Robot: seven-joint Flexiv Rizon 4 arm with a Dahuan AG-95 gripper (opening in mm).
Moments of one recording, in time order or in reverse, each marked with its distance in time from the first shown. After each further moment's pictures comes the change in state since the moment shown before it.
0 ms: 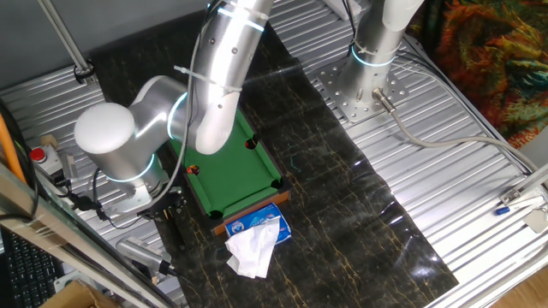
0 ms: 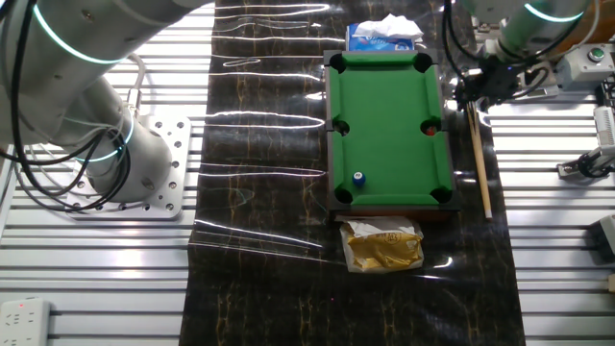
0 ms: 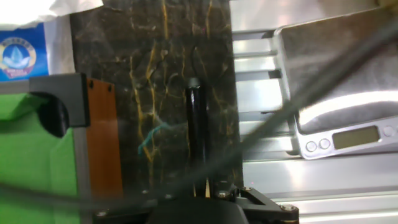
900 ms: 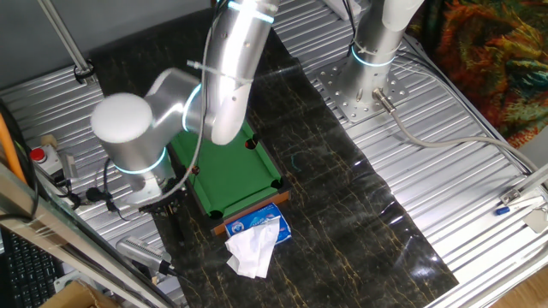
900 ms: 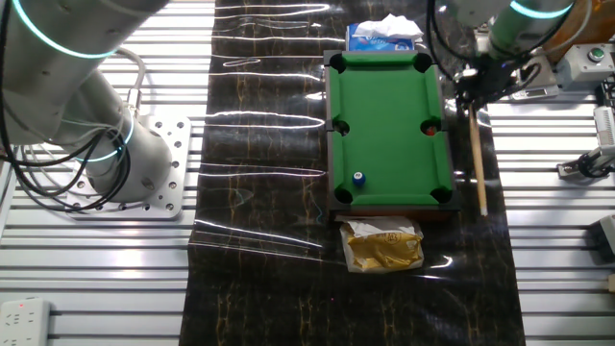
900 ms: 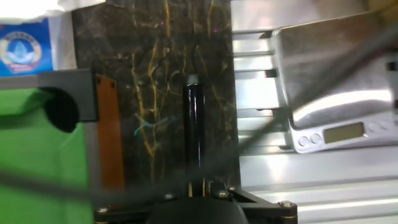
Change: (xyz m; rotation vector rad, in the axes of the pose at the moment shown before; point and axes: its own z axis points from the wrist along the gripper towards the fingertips) arm 0.005 0.000 -0.032 0.069 0.000 0.003
